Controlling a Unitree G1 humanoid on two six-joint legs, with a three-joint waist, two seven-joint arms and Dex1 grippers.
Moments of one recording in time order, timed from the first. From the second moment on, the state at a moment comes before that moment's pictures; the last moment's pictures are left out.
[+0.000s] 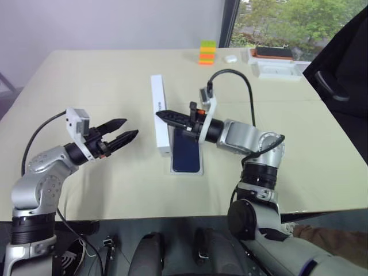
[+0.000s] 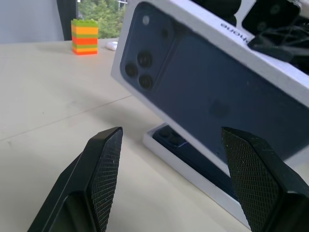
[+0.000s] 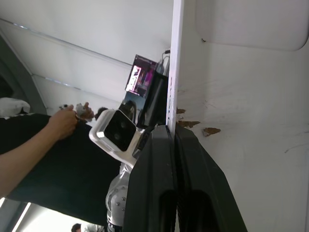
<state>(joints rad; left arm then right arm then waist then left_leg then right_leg) -0.28 0.62 0.29 -0.10 -0.68 0.47 -0.91 -0.81 0.14 -0.46 0.13 1.49 1.42 -0.31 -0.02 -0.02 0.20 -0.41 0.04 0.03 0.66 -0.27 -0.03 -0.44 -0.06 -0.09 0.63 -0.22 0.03</state>
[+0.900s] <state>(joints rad) -0.24 0.57 0.24 -0.13 -0.67 0.47 -0.90 -0.60 0.13 -0.18 0.15 1.61 1.14 -0.29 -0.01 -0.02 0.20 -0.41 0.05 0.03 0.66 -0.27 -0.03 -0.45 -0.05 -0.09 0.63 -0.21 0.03</state>
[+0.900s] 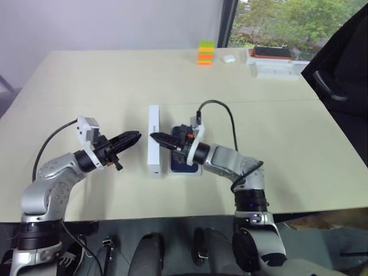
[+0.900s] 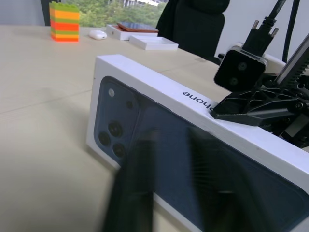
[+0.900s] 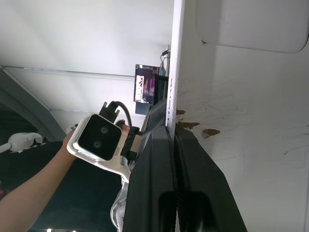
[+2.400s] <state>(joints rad) -0.35 0.32 0.00 0.01 -0.50 0.35 -0.86 -0.60 -0.69 0.15 -0.09 0.72 0.77 0.73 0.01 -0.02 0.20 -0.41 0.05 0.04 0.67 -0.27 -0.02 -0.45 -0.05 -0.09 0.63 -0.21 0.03</state>
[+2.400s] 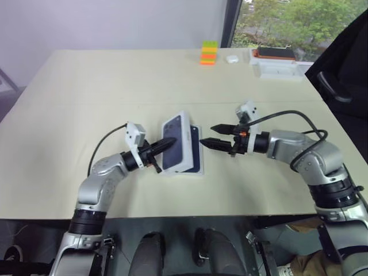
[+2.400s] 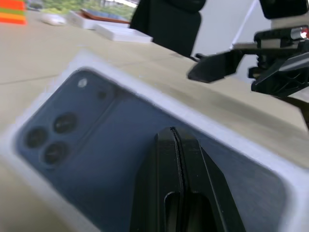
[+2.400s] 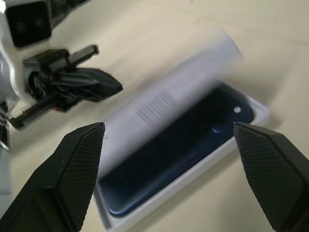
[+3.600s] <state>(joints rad) -0.39 0.46 -0.06 0.13 -0.30 0.38 -0.82 -0.57 -0.55 0.22 -0.04 0.32 0.60 0.79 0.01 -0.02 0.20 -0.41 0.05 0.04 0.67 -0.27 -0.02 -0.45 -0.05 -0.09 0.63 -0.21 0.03</state>
